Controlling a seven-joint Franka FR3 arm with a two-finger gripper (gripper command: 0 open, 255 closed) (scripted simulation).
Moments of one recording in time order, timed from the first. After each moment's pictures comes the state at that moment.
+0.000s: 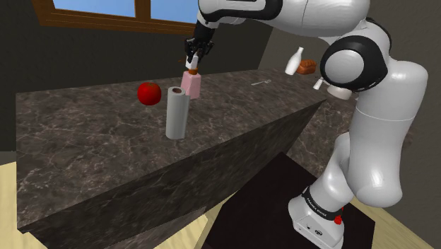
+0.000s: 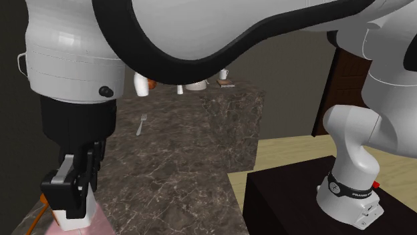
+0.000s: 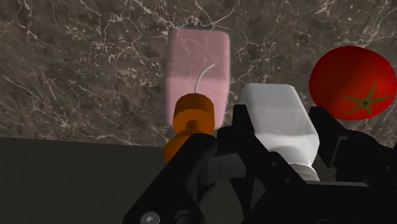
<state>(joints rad) 0.52 0.40 -0.52 -1.41 0.22 2.01 0.03</state>
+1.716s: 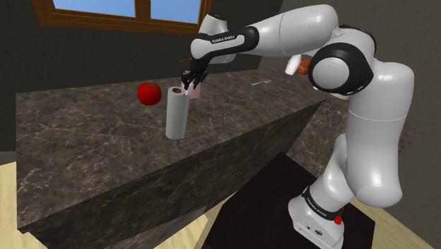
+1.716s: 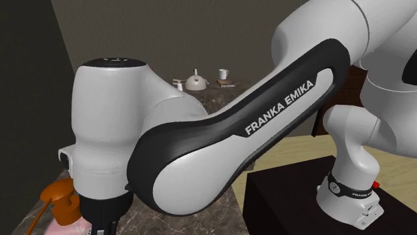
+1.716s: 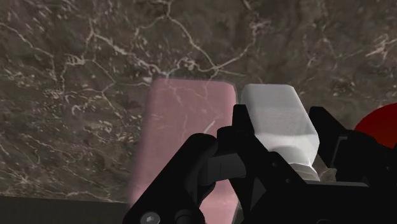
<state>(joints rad) 0.52 0.48 -0.48 -1.65 0.29 2.32 -0.02</state>
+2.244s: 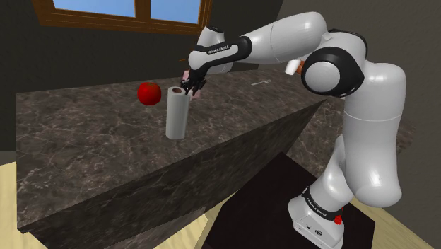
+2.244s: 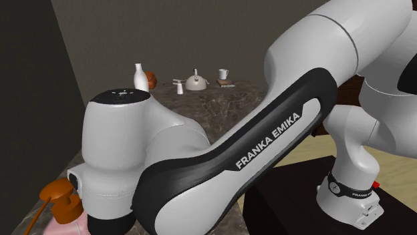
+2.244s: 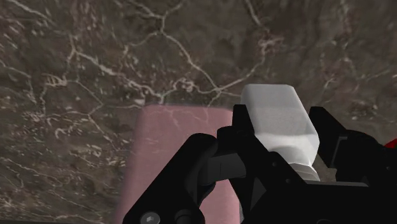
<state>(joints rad) 0.51 0.53 -0.46 -1.69 0.32 2.40 -0.04</state>
